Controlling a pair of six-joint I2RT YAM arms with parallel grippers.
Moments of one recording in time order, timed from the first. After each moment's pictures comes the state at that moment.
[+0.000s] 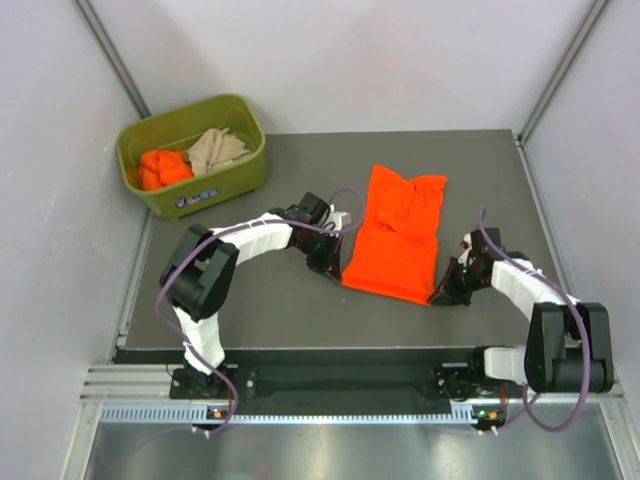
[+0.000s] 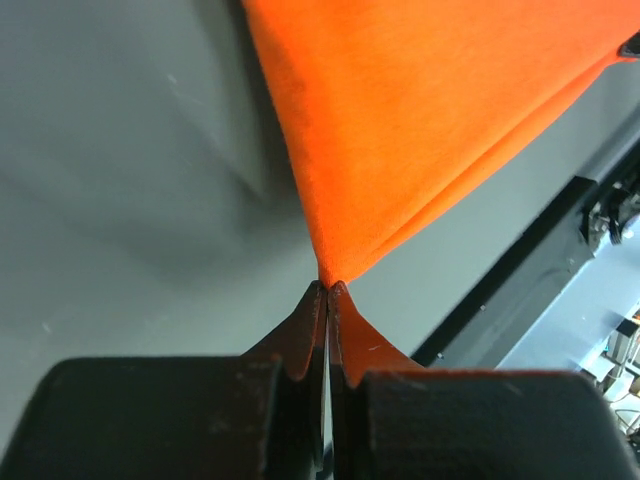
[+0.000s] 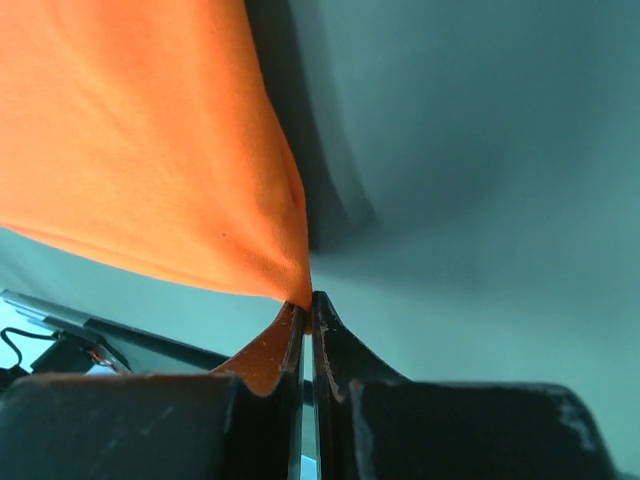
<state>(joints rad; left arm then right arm) -0.60 1.90 1.22 -0.49 0.56 -0.26 -0.01 1.31 0.59 -0.61 -0.41 0.48</state>
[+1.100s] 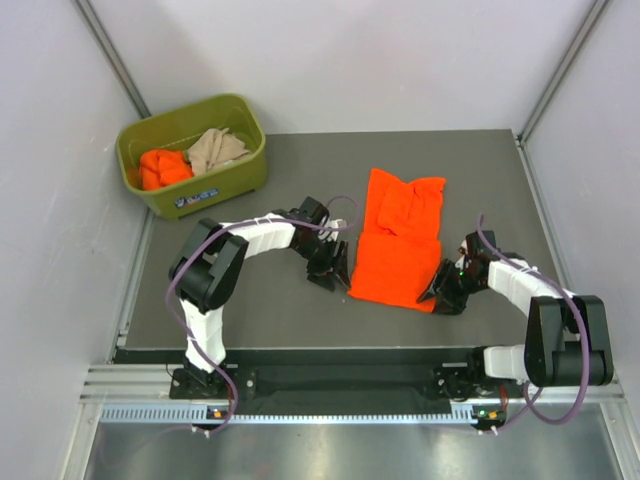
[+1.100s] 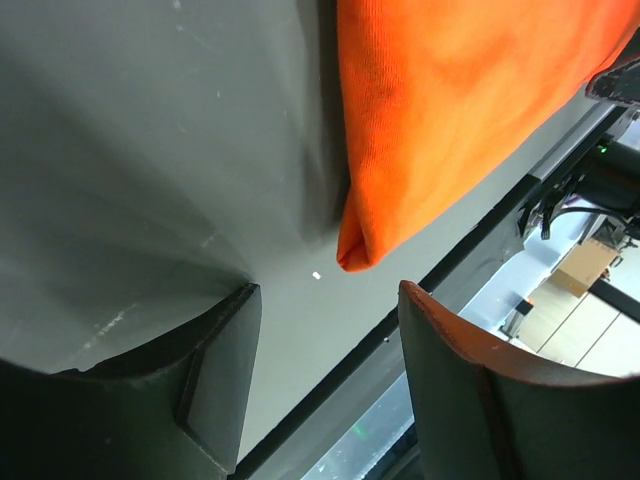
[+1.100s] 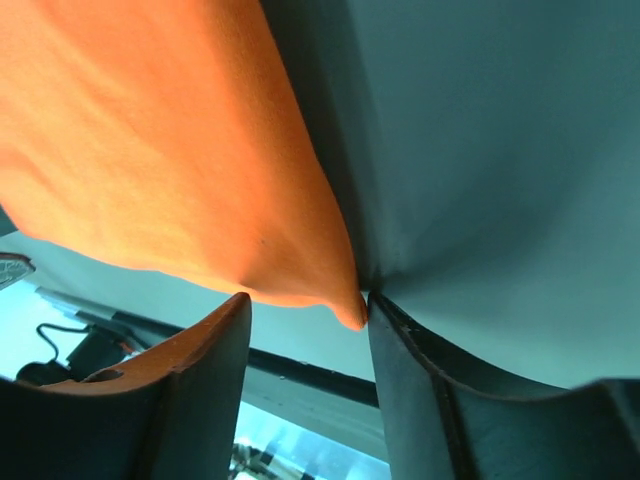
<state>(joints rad) -0.58 1.94 1.20 -0.51 0.67 -0.42 0.02 1.31 0.56 -0.61 -0.42 0.58</state>
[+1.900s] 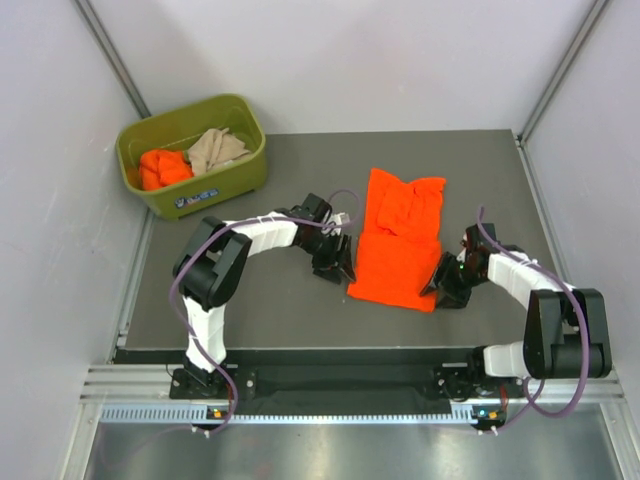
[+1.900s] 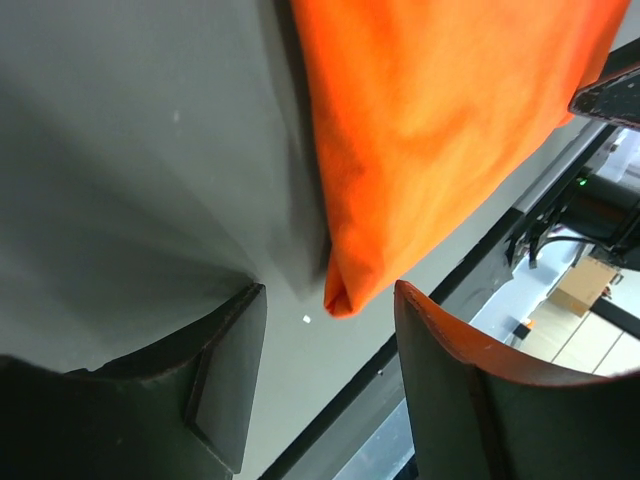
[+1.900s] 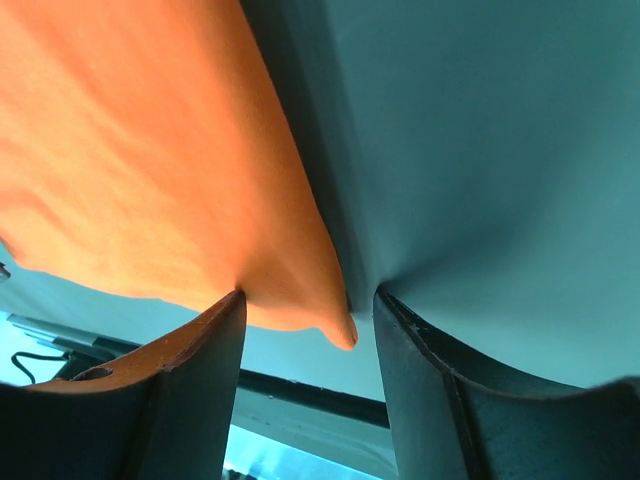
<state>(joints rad) -0.59 1.97 1.23 -0.43 0.66 -0.45 0.02 1.34 0.61 -0.62 -0.36 0.56</state>
